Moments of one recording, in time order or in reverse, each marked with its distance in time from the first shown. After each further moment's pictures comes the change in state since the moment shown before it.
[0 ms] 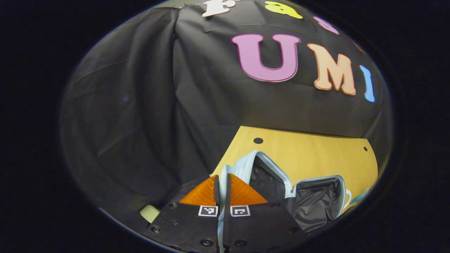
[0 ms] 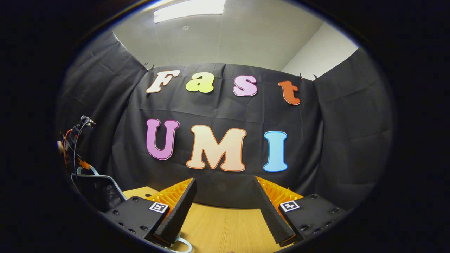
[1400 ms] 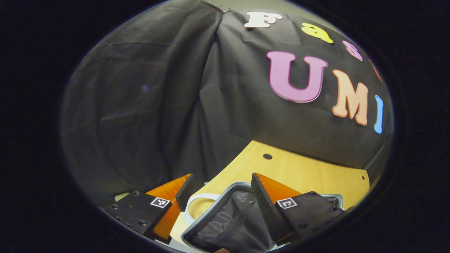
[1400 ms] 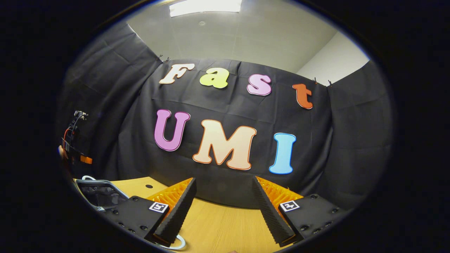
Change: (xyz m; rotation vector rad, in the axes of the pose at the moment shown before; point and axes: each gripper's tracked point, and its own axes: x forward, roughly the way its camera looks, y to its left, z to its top) left arm -0.004 -0.003 -0.014 -0.220 -0.245 0.046; right arm -0.001 0.006 -0.004 -0.066 0.009 0.090
